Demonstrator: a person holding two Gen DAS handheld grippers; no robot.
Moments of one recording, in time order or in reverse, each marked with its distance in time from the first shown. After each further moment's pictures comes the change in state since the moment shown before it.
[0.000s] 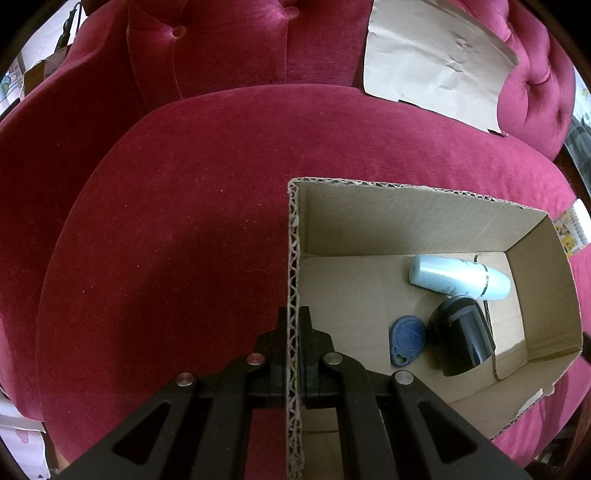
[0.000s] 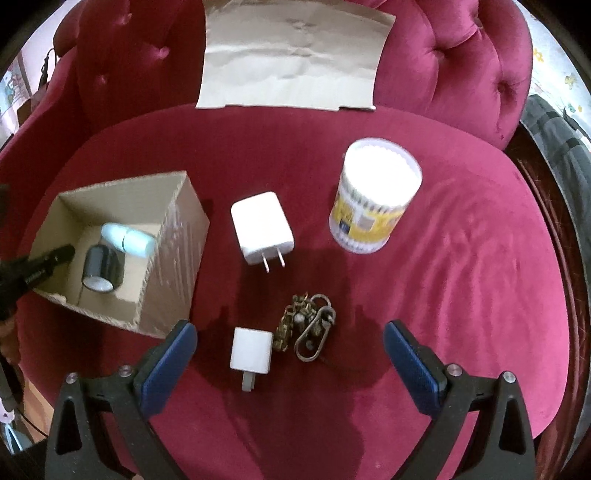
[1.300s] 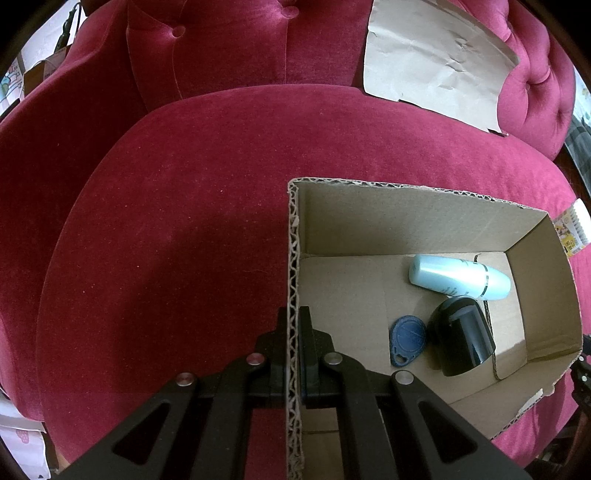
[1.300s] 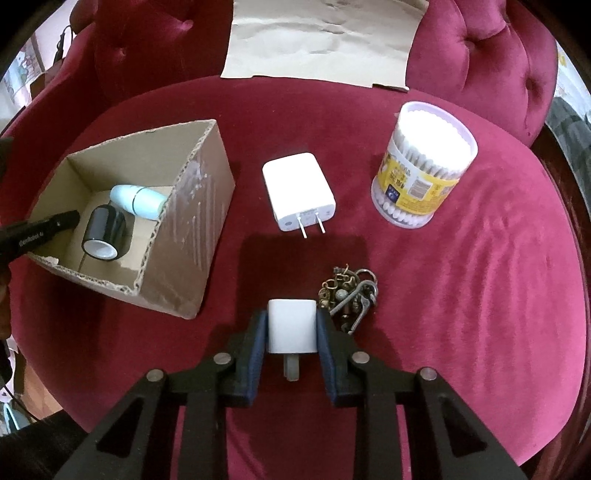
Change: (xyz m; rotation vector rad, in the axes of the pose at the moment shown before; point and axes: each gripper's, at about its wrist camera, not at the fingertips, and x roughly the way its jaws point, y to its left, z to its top) left arm 0.000 0.000 0.000 0.000 0.001 0.000; right arm 0.028 0.023 -0.012 -0.048 0.046 0.046
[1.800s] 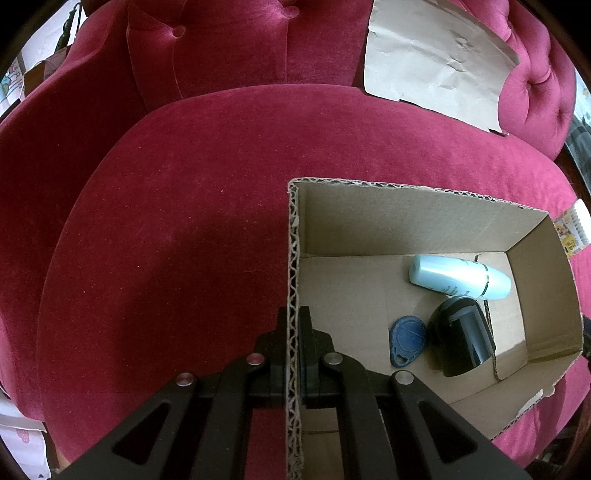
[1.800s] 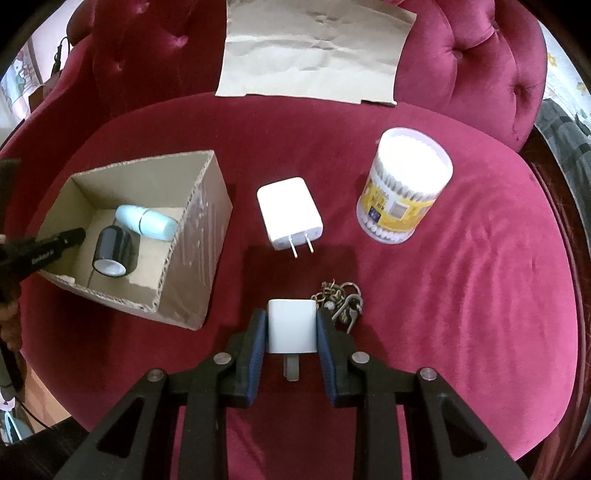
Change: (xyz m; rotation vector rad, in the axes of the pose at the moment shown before) left arm 0.000 0.000 0.000 0.001 0.000 -0.001; right arm -0.027 -0.002 0.007 0.024 -0.032 -0.015
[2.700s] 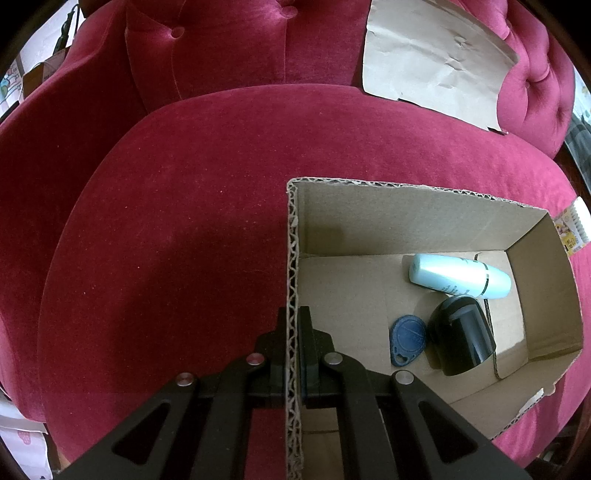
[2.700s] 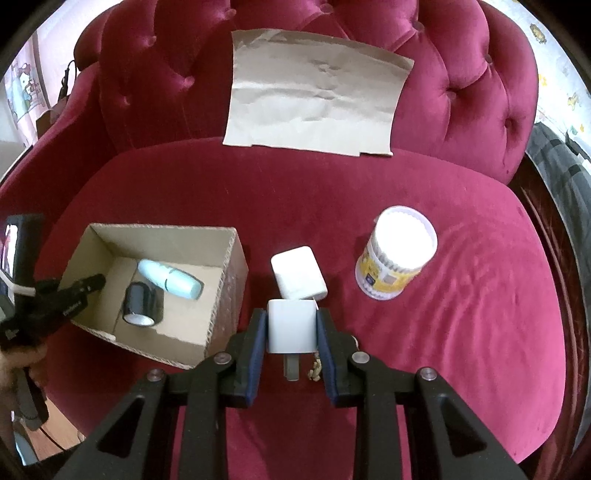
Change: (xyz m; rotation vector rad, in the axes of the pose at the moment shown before) left arm 0.000 0.003 0.000 0.004 -0.001 0.001; right arm -0.038 0.011 0.036 0.008 -0.113 -0.009
